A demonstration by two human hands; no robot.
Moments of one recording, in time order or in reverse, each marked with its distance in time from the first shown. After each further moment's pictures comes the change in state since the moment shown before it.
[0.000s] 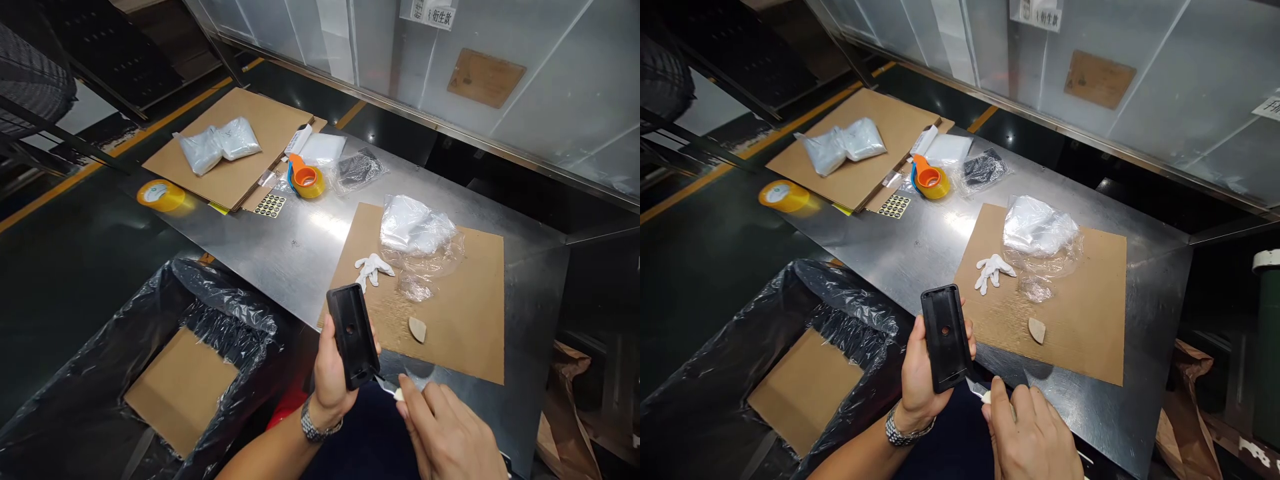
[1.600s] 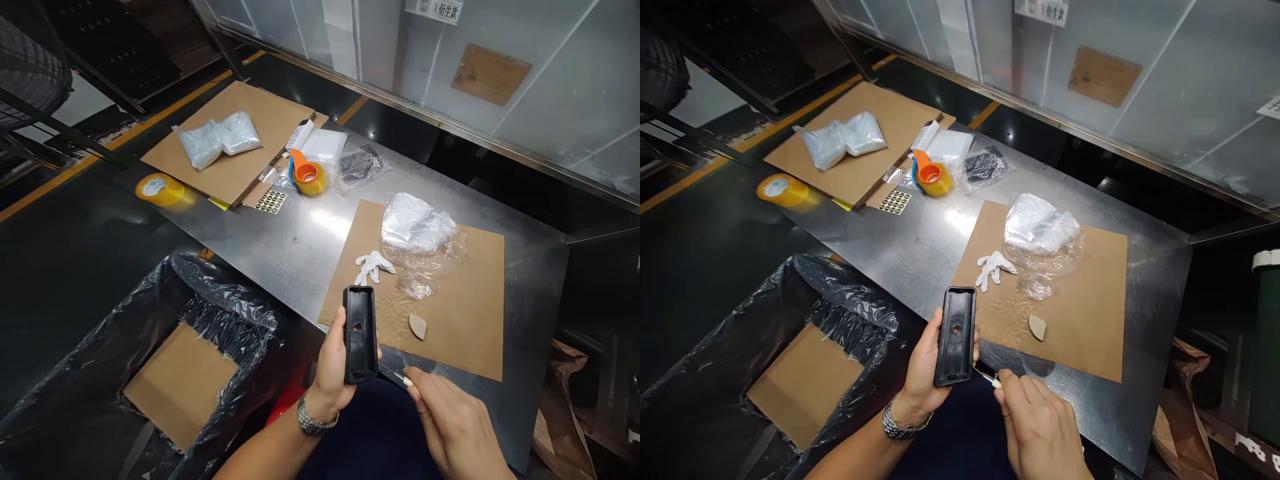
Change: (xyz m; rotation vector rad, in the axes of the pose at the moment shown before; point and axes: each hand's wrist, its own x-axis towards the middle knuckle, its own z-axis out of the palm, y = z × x) left_hand 0.006 0.001 -0.013 0.041 0.012 -0.201; right_hand 0.005 0.007 0.001 0.366 -0.014 0.135
